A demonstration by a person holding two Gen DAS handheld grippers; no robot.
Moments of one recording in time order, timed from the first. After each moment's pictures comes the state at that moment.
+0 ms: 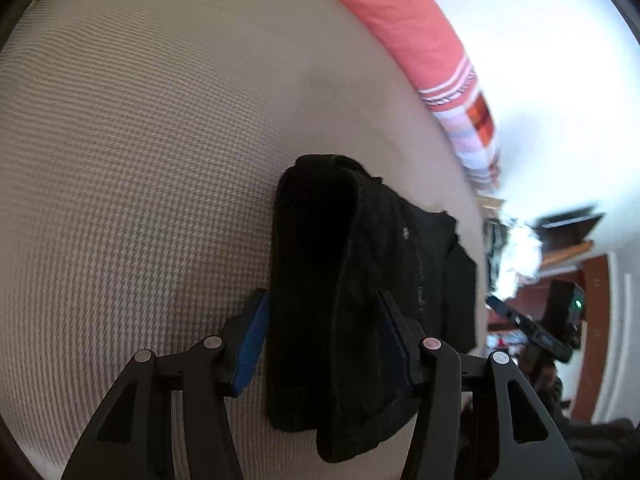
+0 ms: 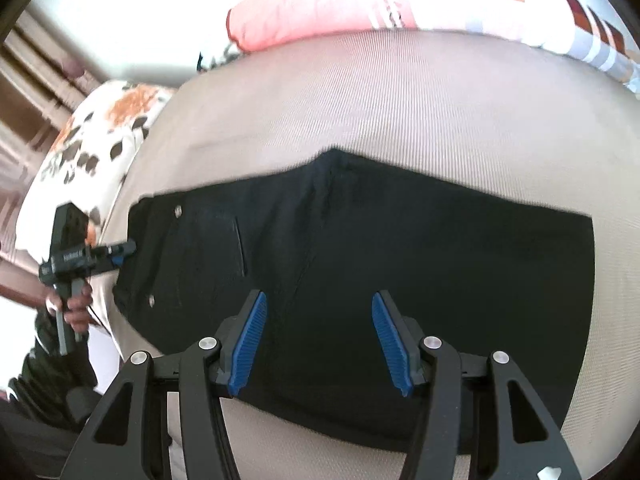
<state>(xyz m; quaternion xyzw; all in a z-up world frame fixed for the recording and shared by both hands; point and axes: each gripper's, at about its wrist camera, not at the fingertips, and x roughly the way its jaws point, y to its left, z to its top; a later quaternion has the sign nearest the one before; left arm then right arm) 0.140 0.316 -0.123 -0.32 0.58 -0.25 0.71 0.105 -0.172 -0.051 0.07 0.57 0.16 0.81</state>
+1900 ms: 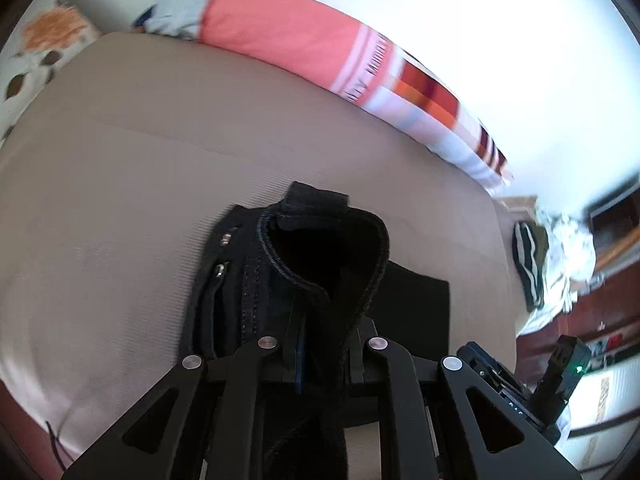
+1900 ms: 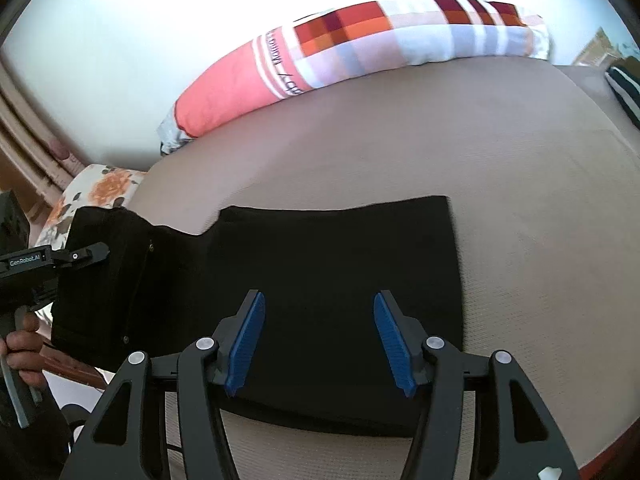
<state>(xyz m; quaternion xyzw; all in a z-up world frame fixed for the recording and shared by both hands) 0.111 0.044 0.015 -0.20 0.53 -0.15 0.81 0.052 -0.309 -0.044 0.15 0.48 0.09 0.86</state>
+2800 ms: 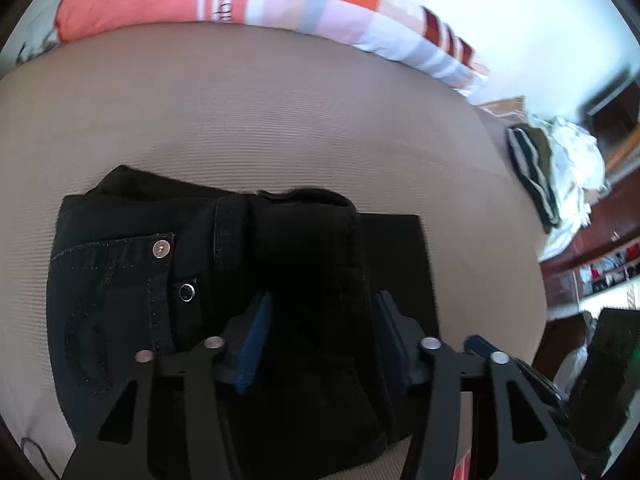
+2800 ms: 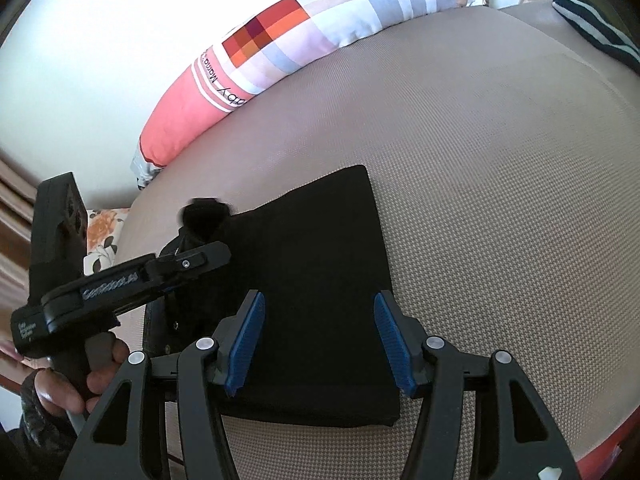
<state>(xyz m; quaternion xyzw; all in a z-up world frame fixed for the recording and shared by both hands) 0.129 -0.127 -0.052 -0.08 0.57 -0.23 0.79 0.037 -0.366 -0.065 0.24 0.48 0.05 0.84</state>
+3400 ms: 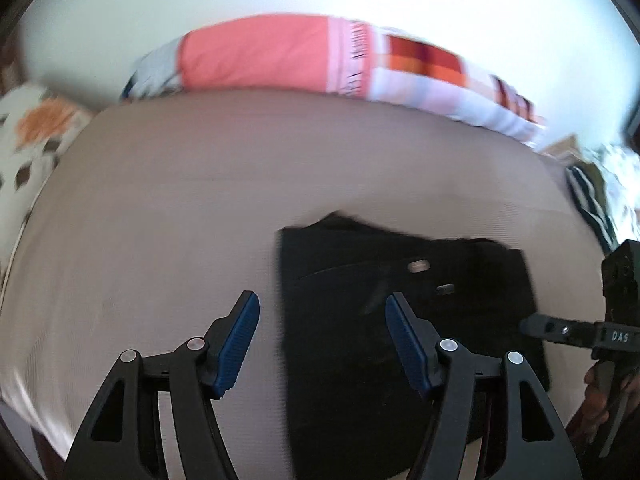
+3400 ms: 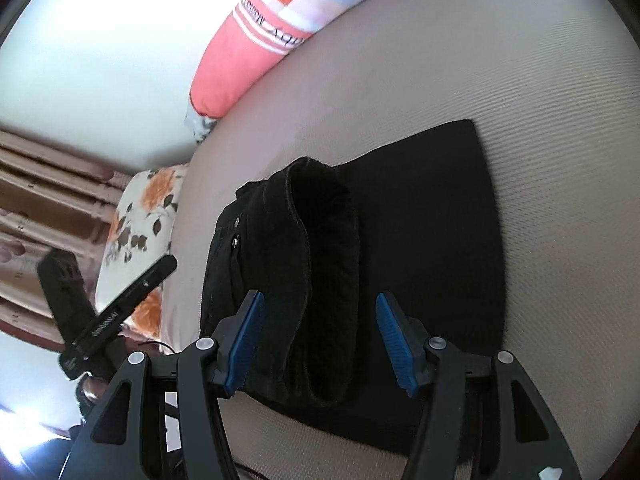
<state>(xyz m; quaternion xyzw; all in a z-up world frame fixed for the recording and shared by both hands) 0.112 0.013 -0.024 -0.04 0.49 -0.09 0.87 0.092 -0.338 -0.099 0.29 0.55 0.21 0.76</state>
